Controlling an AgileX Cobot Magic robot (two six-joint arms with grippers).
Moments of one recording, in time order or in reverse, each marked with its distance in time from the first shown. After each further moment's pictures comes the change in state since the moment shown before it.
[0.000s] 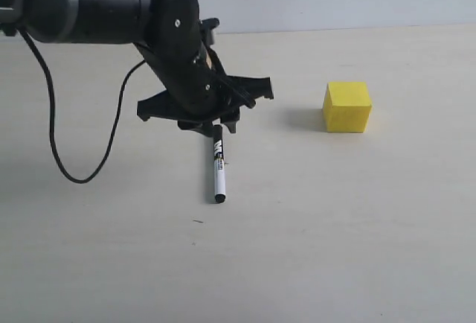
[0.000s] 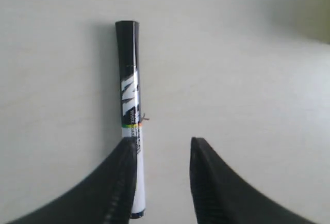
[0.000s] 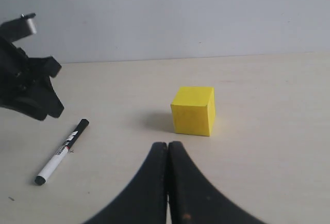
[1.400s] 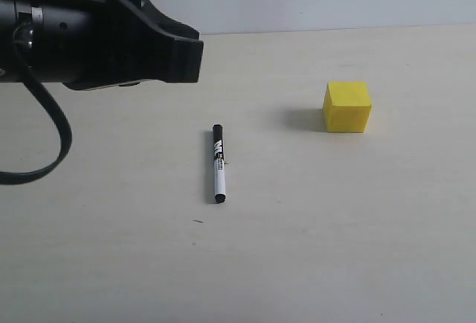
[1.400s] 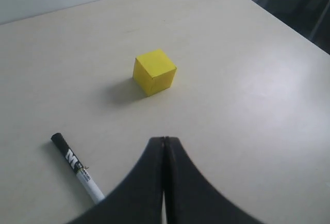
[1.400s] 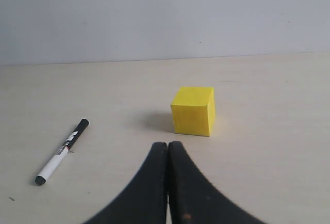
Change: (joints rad) left arm -0.224 -0.840 0.498 0.265 -0.326 0.179; right arm 0.000 0.000 0.000 0.000 0.000 0.000
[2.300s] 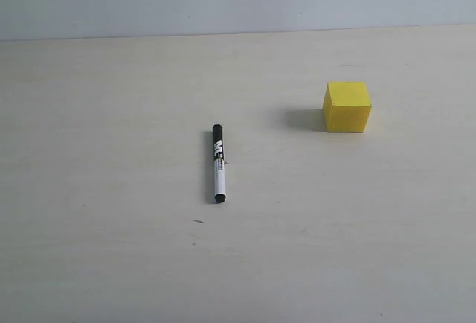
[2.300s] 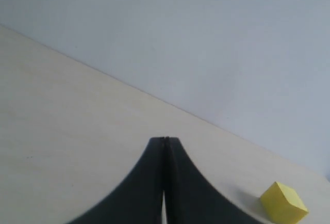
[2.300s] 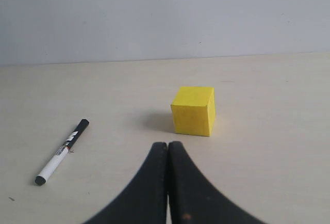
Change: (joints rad) left arm 0.711 -1.129 0.916 0.012 -0.239 -0.287; right arm 0.000 0.000 0.000 0.000 0.000 0.000
